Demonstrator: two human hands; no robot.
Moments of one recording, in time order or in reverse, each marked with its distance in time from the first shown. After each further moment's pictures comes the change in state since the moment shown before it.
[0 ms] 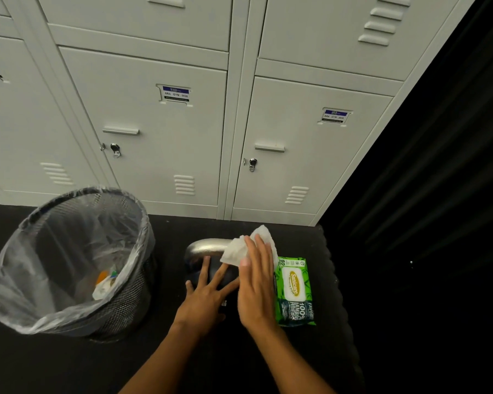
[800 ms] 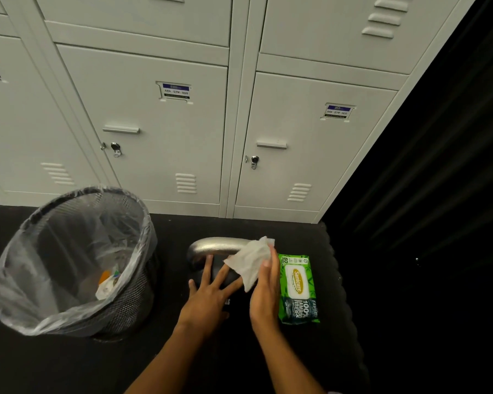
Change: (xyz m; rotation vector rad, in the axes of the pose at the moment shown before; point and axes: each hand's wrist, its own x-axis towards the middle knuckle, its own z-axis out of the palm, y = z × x) left_hand 0.003 0.000 0.003 0.017 -0.035 -0.016; right_hand 0.001 0.012 0.013 0.411 0.203 0.355
